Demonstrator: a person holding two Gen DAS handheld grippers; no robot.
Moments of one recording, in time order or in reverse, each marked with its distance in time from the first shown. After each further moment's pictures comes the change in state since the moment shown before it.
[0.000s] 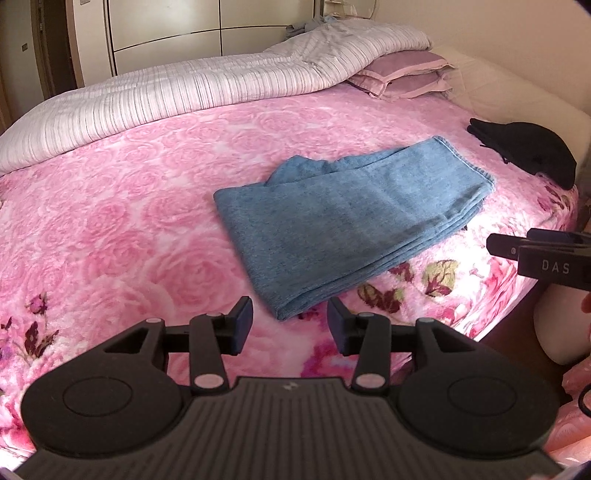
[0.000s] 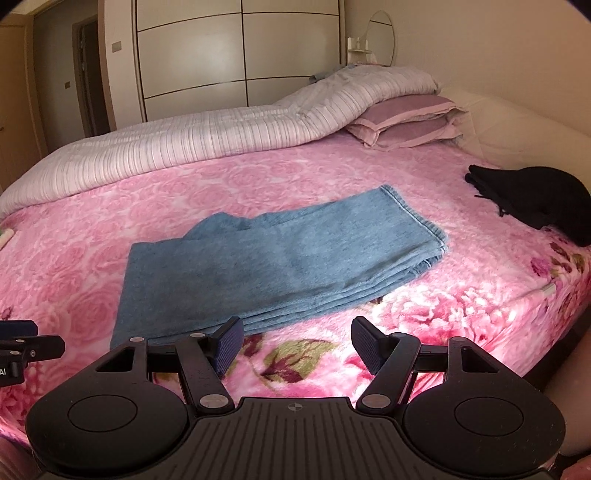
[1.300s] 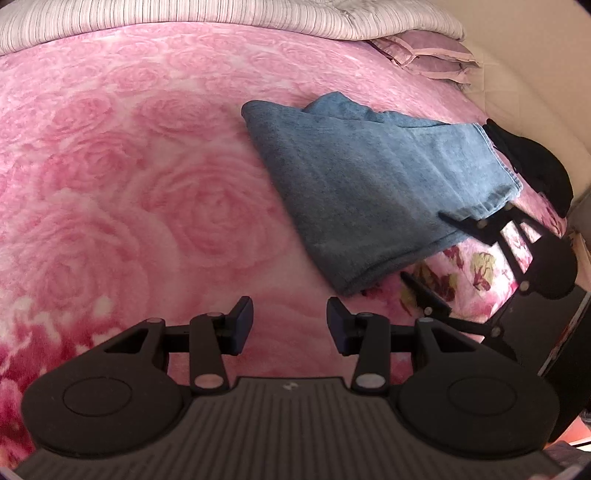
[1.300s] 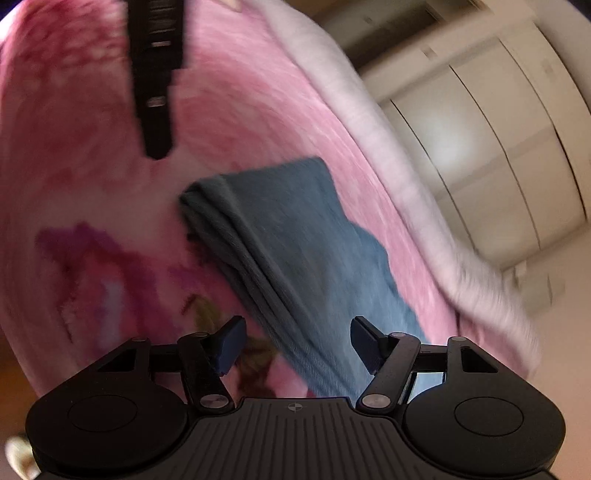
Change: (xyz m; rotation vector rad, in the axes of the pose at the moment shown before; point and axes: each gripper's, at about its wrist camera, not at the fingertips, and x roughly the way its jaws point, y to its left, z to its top) left arm 0.097 0.092 -0.024 -0.214 0.175 -0.191; right arm 0.123 0.126 -0.118 -1.245 -0.166 0.071
